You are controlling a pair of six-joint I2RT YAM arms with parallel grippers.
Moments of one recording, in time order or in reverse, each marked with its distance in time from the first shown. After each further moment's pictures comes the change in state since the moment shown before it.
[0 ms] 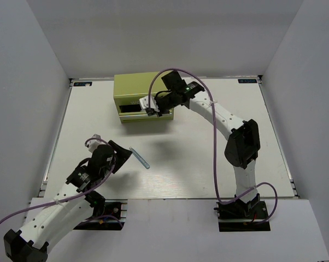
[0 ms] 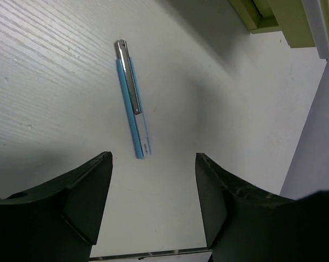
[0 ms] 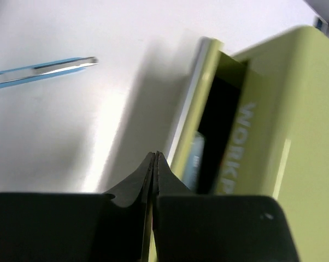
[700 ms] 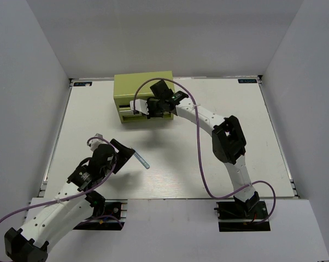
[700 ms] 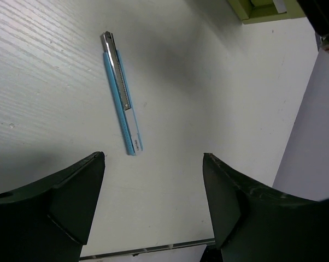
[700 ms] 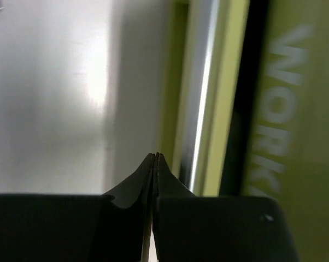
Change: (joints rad) left arm 0.000 0.023 -0.006 0.047 0.045 0.000; right arm 0.053 0.163 0.001 0.137 0.359 0.184
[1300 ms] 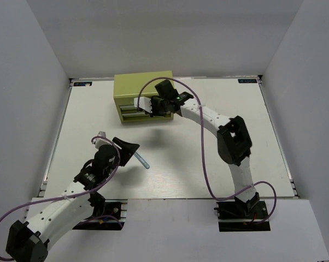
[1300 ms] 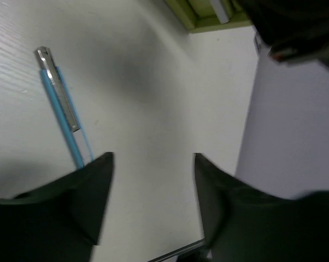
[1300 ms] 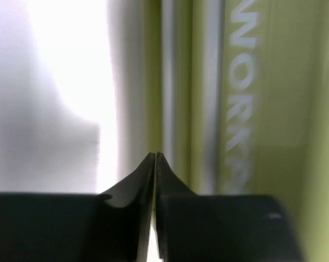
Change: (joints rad) left arm 0.000 0.024 -0.110 0.319 0.037 -0.028; right arm -0.009 -0.012 -0.018 0.095 0.077 0.072
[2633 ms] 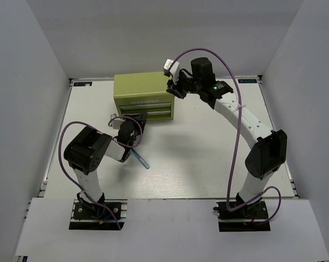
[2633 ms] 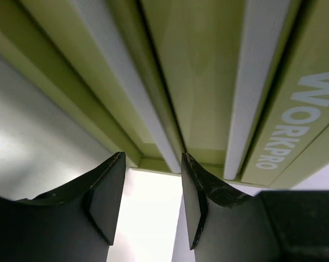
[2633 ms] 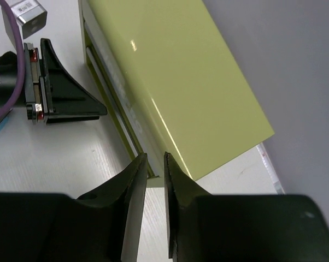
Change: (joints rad) left arm 0.124 1.223 0.220 1.270 -0.116 -0.226; right arm -0.188 -0.422 -0.211 0.135 -0.170 0.427
